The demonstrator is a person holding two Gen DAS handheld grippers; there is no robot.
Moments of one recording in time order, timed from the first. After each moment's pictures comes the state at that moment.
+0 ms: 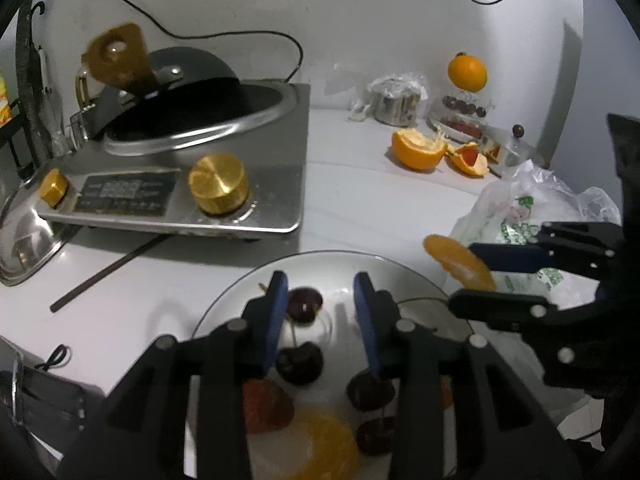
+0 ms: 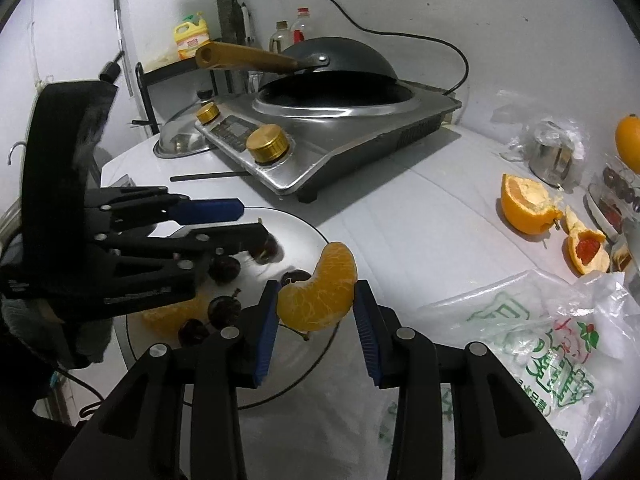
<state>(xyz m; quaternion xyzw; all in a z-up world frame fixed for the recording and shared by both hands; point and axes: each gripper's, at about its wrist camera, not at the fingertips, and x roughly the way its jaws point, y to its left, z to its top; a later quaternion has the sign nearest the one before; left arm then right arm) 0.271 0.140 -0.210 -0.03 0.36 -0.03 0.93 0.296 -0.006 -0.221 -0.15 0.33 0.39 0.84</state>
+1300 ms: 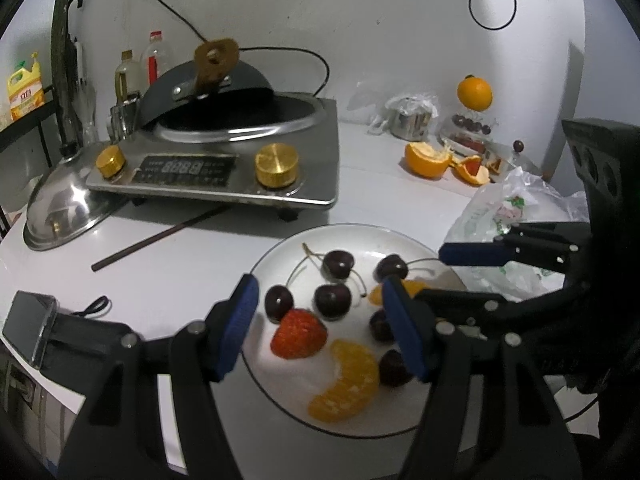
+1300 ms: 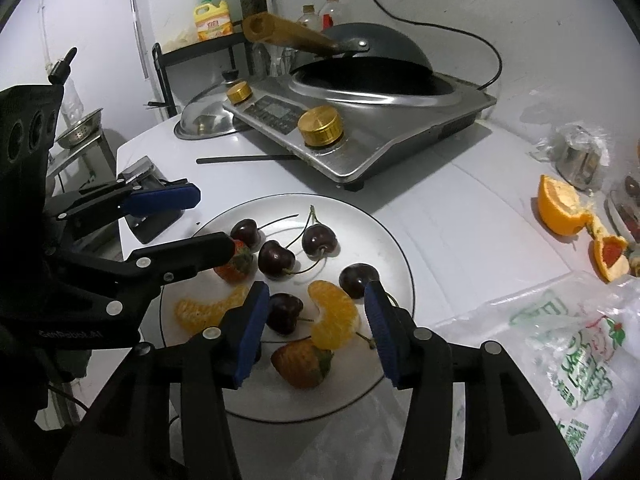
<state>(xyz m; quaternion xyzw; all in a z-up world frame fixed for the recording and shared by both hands) 0.205 0.157 -0.198 -0.05 0.33 0.00 0.94 0.275 0.021 -0.223 -0.16 0.35 0.40 0.83</state>
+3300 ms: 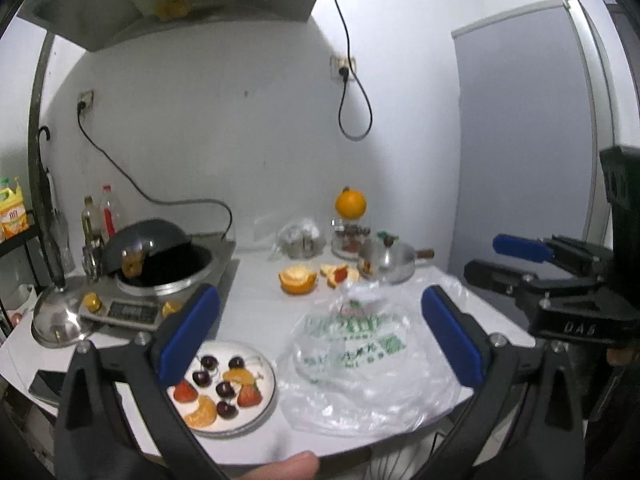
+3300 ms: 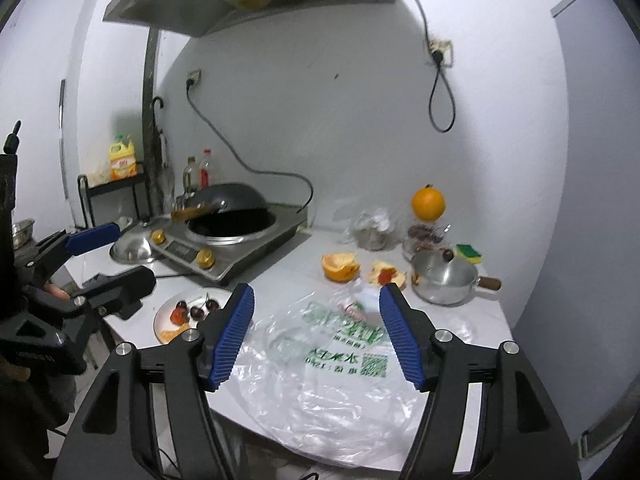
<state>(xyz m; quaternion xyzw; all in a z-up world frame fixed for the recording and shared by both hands) 0.072 -0.012 -0.037 0.01 0.13 -0.08 0.99 0.097 -0.199 -0.071 -0.06 0.14 0.19 0.97</state>
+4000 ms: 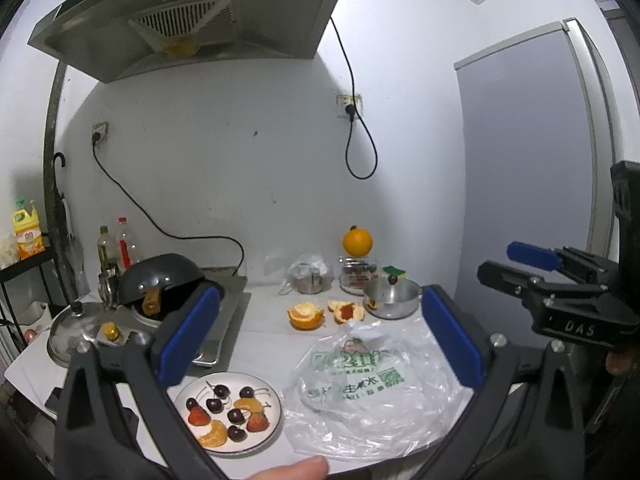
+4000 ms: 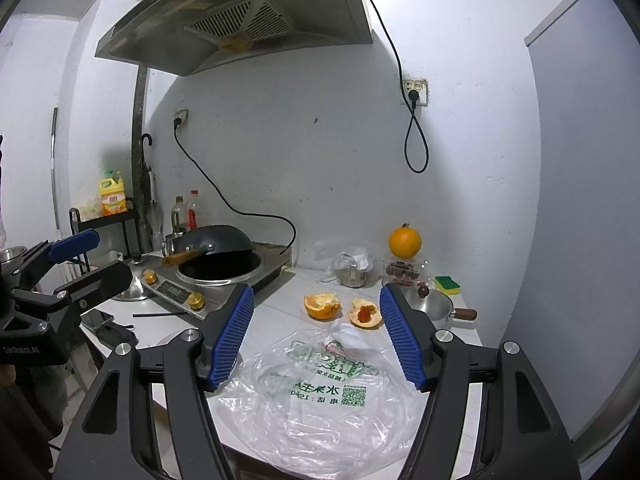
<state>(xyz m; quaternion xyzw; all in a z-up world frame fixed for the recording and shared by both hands) 0.046 -0.018 0.008 0.01 0.09 -0.05 0.99 0.078 -0.219 -0.034 -0.05 0.10 0.18 0.98</state>
